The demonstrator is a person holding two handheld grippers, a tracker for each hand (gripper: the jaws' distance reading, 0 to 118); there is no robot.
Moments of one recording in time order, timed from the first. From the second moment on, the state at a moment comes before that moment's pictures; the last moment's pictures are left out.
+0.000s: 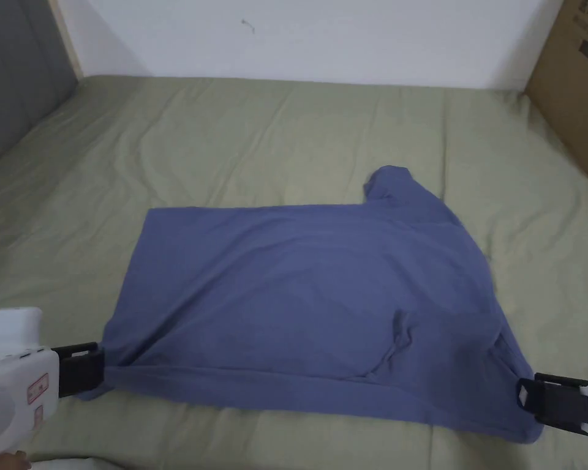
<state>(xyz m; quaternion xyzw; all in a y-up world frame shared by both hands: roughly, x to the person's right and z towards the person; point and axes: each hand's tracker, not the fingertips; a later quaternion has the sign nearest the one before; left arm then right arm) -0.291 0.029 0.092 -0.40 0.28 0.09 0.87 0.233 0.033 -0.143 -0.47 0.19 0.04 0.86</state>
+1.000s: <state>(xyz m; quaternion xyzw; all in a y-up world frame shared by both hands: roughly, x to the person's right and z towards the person) -0.345 -0.026 0.068 -0.43 0.22 0.21 0.85 0.194 -0.008 -0.137 -0.50 0.24 0.06 0.83</state>
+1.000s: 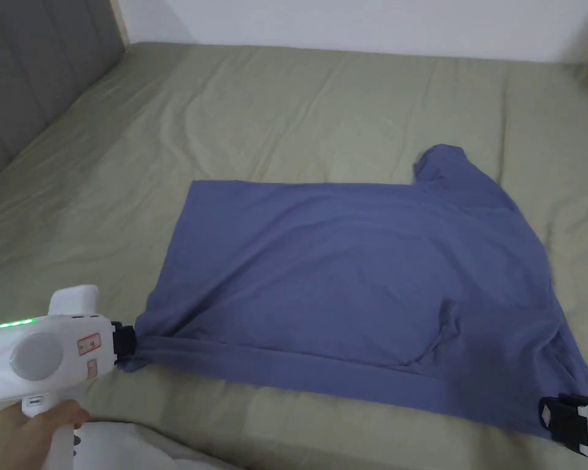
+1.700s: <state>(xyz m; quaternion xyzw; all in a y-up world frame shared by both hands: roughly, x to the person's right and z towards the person) -0.324 -0.013 0.079 -0.45 0.24 0.16 0.84 0.216 -0.032 -0.159 -0.53 0.20 0.07 0.82</state>
